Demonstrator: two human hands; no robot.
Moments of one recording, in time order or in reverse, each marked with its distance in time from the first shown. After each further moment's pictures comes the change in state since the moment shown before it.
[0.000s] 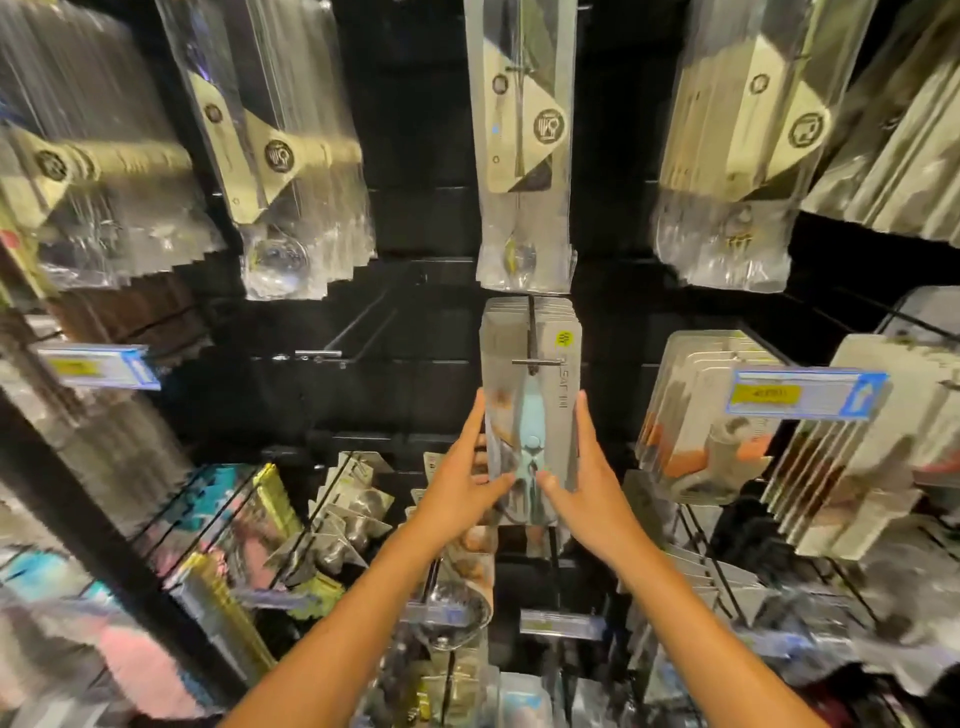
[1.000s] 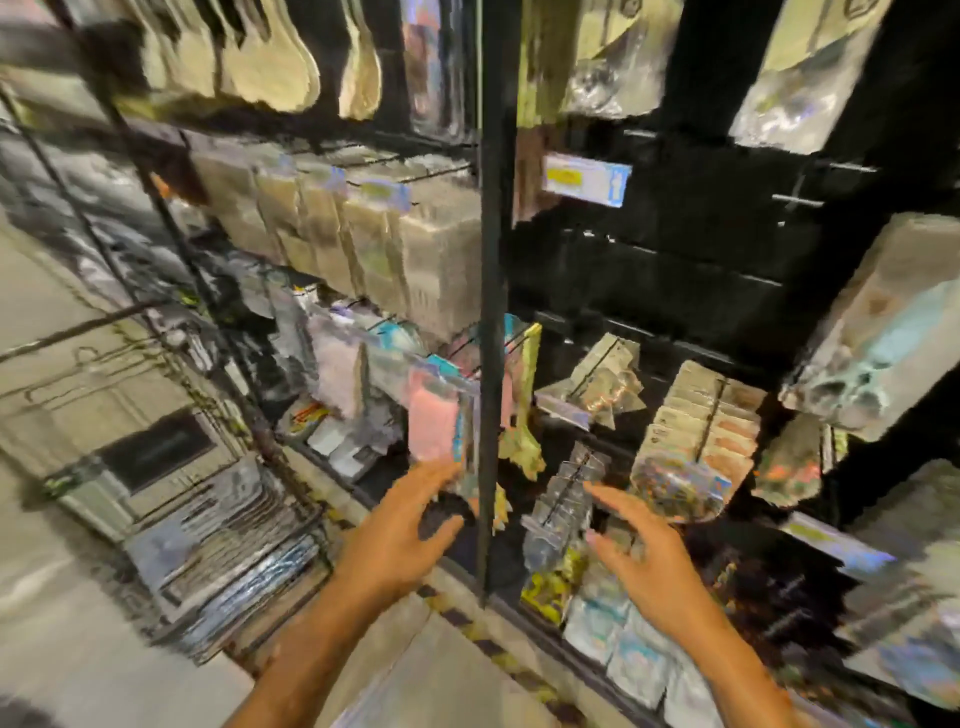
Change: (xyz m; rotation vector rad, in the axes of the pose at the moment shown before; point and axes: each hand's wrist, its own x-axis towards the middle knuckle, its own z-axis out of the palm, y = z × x) left_hand -0.432 -0.094 -0.172 0.514 0.374 -0.258; right_hand -0.214 -0.089 0.197 -0.006 -0.575 -0.083
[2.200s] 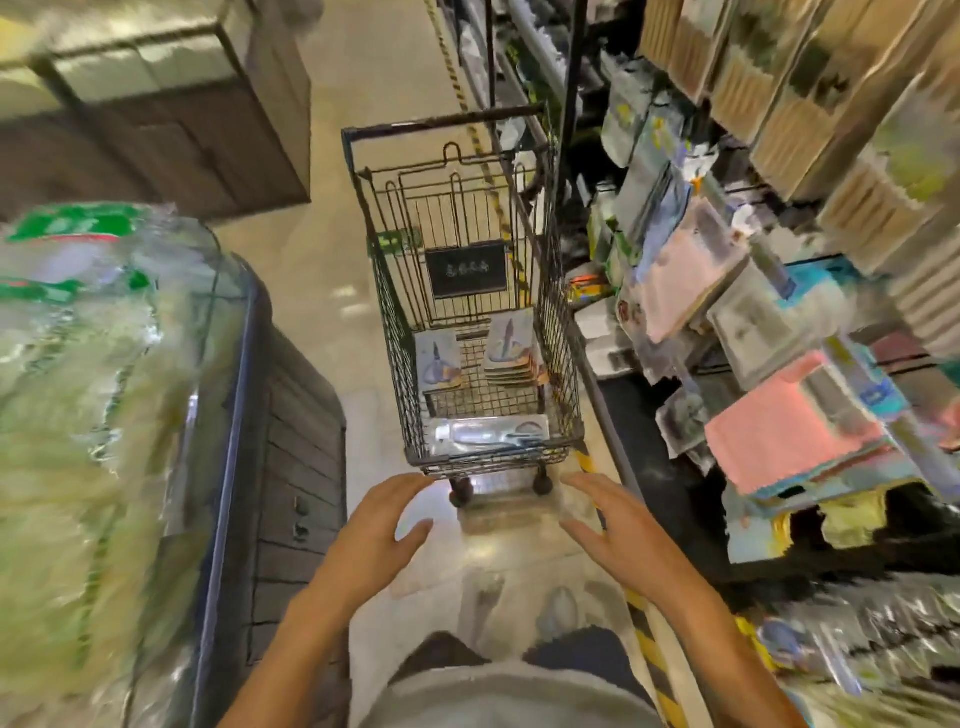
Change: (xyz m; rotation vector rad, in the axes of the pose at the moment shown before) left_hand -0.224 -0.243 -0.107 0.065 0.169 -0.967; right_hand 0.185 -0.091 0.379 -0.197 -0.910 -0.330
